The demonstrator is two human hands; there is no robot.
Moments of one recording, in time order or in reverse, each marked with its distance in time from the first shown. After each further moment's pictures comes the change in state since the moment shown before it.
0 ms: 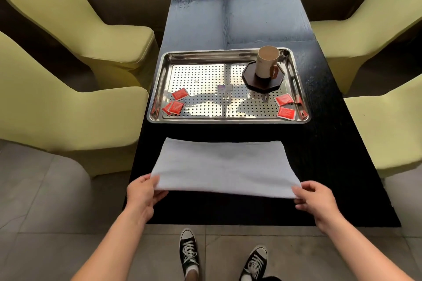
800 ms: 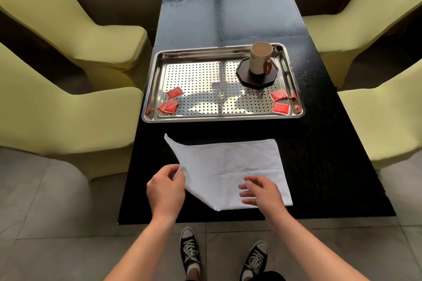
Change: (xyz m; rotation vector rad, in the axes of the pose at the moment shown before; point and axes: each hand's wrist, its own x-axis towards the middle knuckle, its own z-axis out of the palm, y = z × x) left_hand -0.080 -0.006 0.047 0.630 0.103 0.651; right_hand -0.051 -0.011 0.099 0.117 -0.252 -0.011
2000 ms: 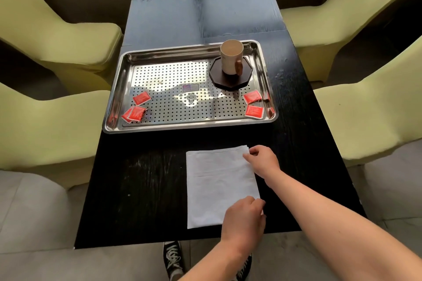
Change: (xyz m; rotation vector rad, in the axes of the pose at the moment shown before) left_hand -0.121 0.076 0.185 0.459 -0.699 0.610; right_hand 0.127 -0.064 -0.094 -0.593 0.186 -0.104
